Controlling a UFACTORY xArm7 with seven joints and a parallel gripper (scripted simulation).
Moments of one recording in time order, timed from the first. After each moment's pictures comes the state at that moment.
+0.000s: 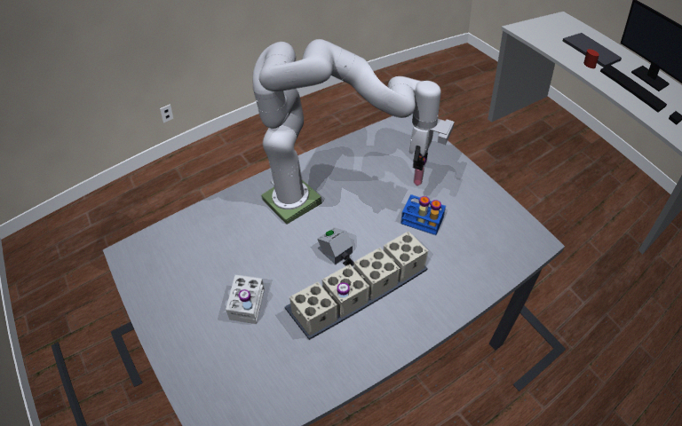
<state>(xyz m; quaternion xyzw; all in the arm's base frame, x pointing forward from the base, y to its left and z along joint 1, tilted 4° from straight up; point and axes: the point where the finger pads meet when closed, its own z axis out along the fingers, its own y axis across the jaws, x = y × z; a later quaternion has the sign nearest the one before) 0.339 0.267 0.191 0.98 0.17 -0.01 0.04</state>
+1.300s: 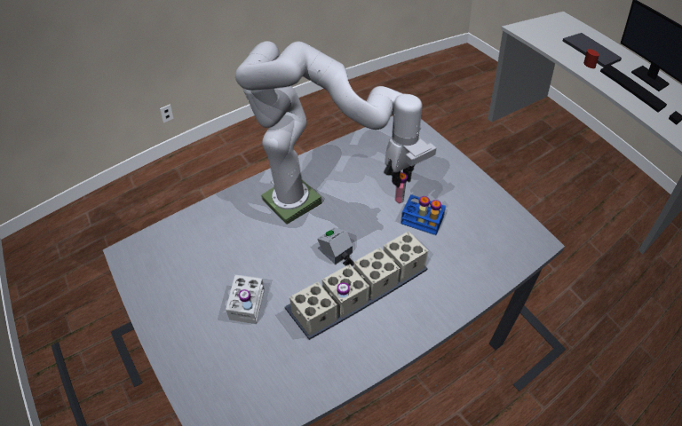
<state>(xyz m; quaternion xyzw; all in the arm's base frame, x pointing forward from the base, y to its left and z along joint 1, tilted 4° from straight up) 0.352 0.159 0.208 0.99 -0.10 0.00 0.04</state>
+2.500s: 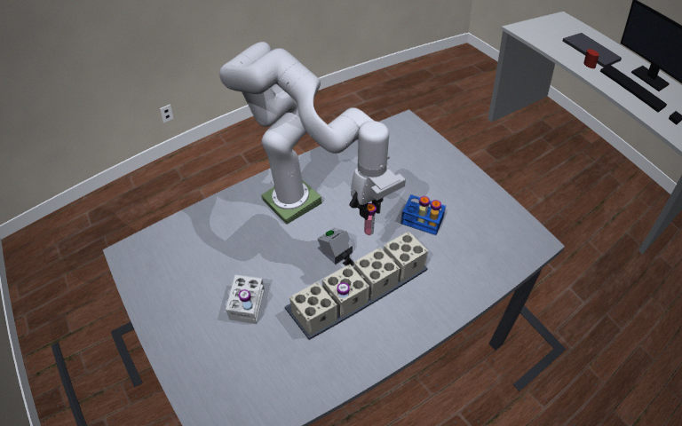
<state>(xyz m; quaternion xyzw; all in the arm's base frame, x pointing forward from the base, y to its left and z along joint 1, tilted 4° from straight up) 0.369 0.000 0.220 0.99 -0.10 0.00 0.04</state>
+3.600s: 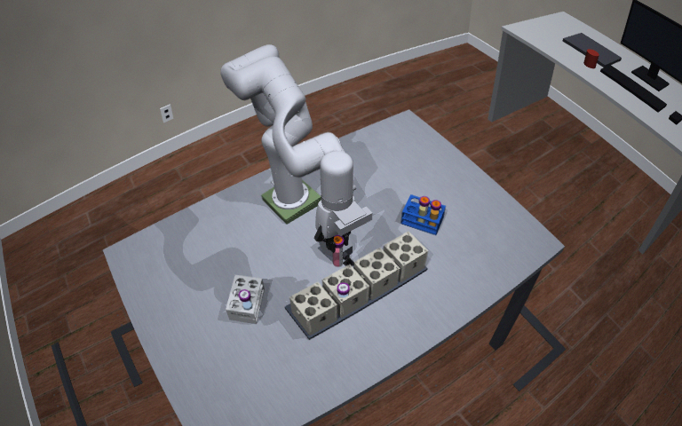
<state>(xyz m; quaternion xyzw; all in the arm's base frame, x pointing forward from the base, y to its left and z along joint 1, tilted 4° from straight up) 0.385 -0.143 0.230 0.99 -0.10 0.00 0.04</state>
